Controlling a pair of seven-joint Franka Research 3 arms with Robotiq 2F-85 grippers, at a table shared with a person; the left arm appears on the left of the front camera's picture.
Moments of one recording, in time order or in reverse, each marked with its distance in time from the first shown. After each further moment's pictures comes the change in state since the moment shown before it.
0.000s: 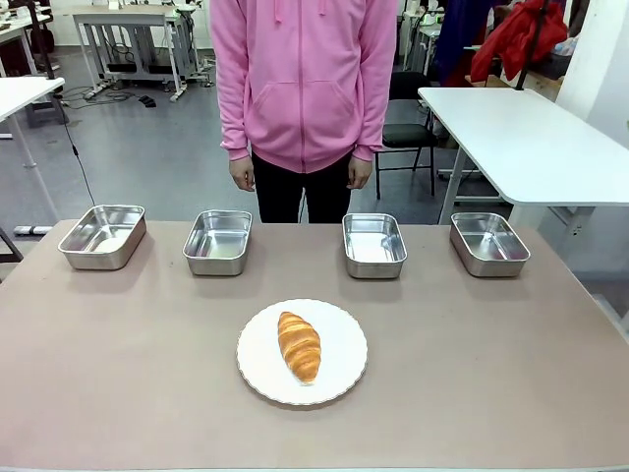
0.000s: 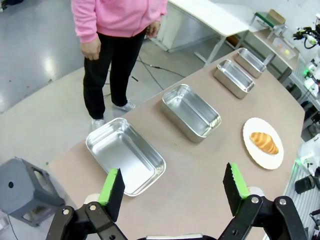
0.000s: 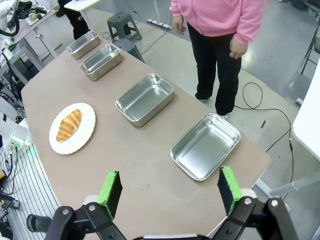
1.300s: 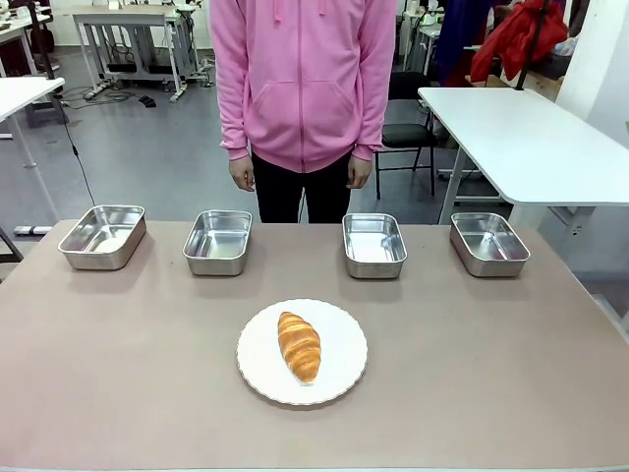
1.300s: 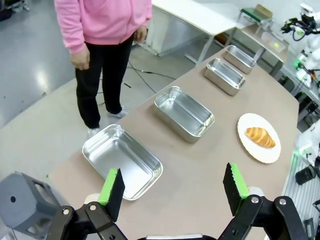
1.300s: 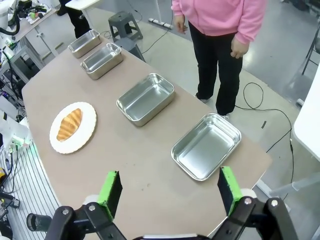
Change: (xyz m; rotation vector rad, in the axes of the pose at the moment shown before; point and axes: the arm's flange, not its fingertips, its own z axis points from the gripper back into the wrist) left arm -0.001 -0.001 0.005 -0.043 -0.020 -0.061; right arm 0.001 0.001 -0.001 0.004 0.001 0.006
